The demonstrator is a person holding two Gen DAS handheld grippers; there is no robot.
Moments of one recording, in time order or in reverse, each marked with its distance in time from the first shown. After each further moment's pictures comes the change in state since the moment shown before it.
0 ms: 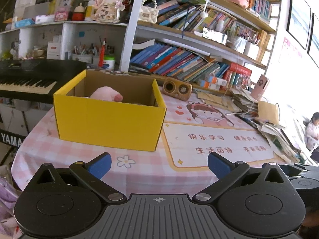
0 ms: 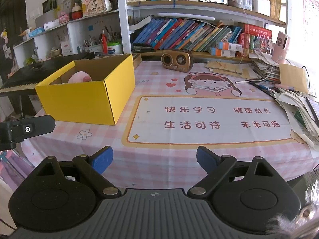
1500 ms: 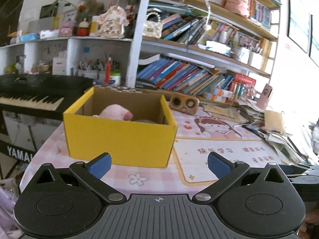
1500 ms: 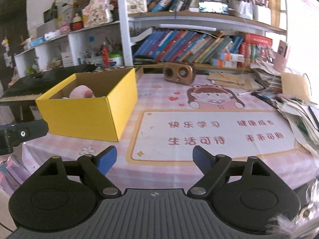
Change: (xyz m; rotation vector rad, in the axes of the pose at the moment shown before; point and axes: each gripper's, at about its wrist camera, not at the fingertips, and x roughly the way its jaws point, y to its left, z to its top) left arm -0.005 0.012 0.011 0.033 -0.094 0.030; right arm 0.006 0.006 0.012 0.016 -0.066 -0.001
